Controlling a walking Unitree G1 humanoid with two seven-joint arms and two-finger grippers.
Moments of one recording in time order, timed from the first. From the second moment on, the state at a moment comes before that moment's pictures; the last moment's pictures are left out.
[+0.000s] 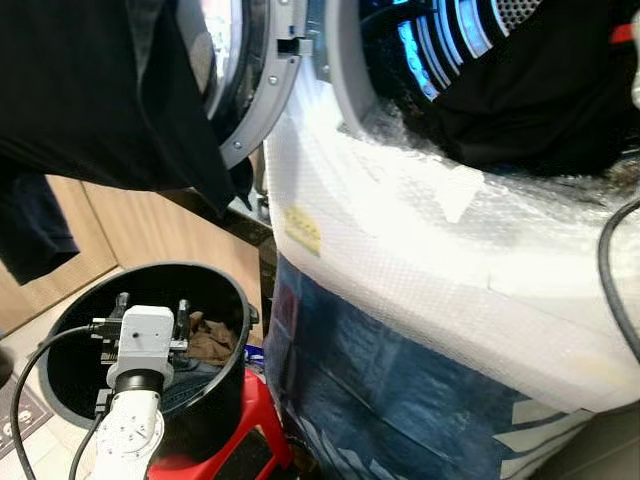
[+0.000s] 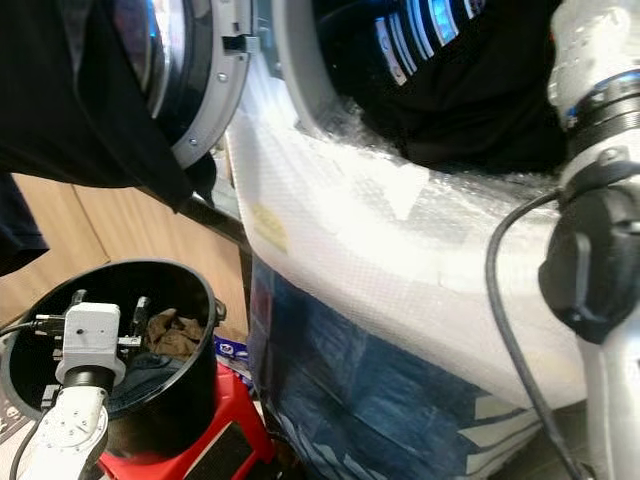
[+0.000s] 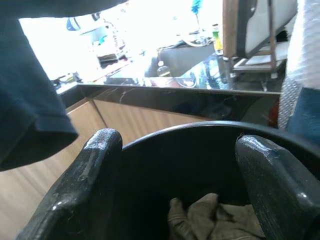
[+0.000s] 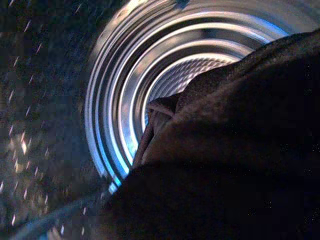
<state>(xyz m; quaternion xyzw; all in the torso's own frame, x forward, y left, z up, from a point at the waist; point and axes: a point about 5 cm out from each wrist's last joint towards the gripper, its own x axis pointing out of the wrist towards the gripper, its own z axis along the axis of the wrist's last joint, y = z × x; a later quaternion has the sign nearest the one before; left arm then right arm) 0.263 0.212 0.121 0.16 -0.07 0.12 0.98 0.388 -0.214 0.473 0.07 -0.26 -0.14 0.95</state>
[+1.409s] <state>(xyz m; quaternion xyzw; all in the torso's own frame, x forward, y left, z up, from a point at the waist) 0.255 0.200 0.110 0.15 -0.04 0.08 0.98 0.418 -0.173 0.388 0.09 -0.16 -0.01 0.98</state>
